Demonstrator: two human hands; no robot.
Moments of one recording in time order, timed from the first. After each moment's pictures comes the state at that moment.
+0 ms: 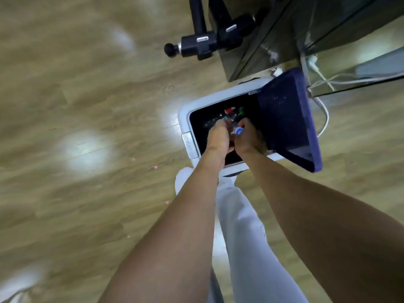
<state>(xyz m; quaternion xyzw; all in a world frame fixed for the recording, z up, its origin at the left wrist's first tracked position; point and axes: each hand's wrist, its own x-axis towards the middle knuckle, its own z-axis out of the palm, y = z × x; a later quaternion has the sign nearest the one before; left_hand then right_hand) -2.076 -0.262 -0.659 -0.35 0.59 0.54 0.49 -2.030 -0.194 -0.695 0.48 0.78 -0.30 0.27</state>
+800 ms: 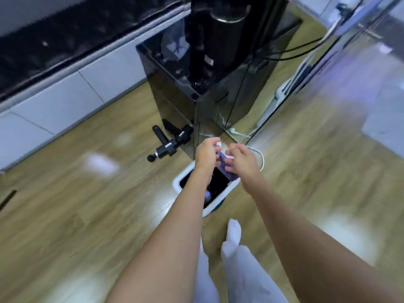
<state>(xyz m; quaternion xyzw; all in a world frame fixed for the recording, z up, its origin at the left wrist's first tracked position) -2.088 -0.258 -0.342 -0.02 0.66 0.54 0.52 -1.997 -0.211 -0.353 0.57 0.51 -0.62 -0.15</state>
